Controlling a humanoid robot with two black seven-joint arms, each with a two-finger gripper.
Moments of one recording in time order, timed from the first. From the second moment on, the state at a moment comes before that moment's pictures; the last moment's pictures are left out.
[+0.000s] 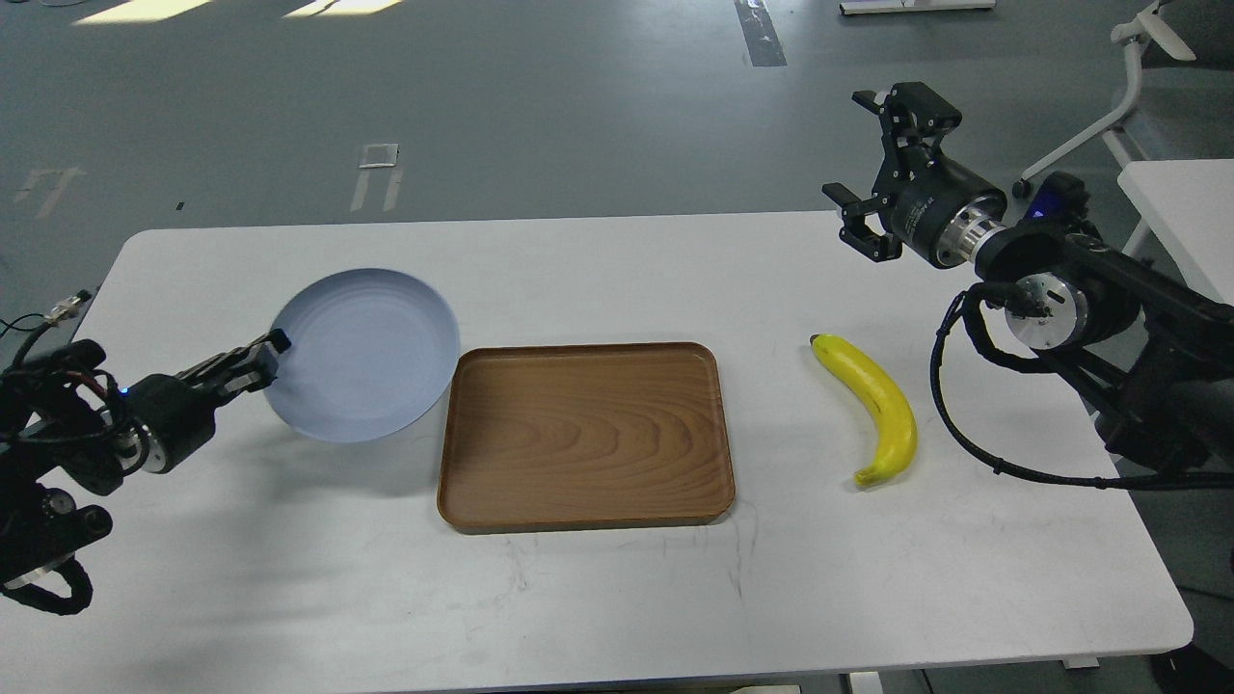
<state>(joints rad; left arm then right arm) -0.76 0.78 -0.01 -1.07 1.01 0.31 -0.49 0.87 -0.52 0.52 1.01 -0.13 0.07 0.11</state>
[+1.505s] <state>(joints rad) -0.88 0.30 -0.05 -0.79 0.89 0.28 -0.49 0.86 -0.75 0.43 1.13 -0.35 0.08 0.12</state>
